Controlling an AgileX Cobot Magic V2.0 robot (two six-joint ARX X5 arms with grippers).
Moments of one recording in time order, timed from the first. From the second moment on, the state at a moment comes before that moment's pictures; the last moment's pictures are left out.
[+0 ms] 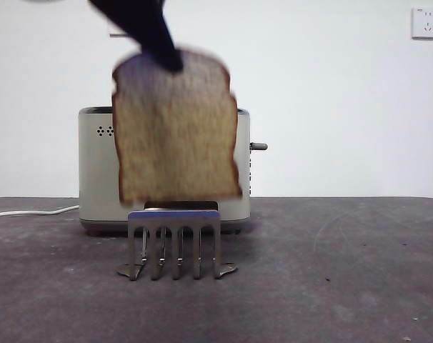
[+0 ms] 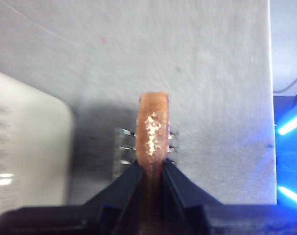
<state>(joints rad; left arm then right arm) -0.70 1.43 1.41 -0.94 0.20 0.73 0.14 0.82 1.09 -1.04 -0.63 -0.22</state>
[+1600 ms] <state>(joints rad) -0.45 1.64 1.78 -0.90 0.15 1.04 0.14 0.83 1.09 -1.04 -0.62 -0.22</state>
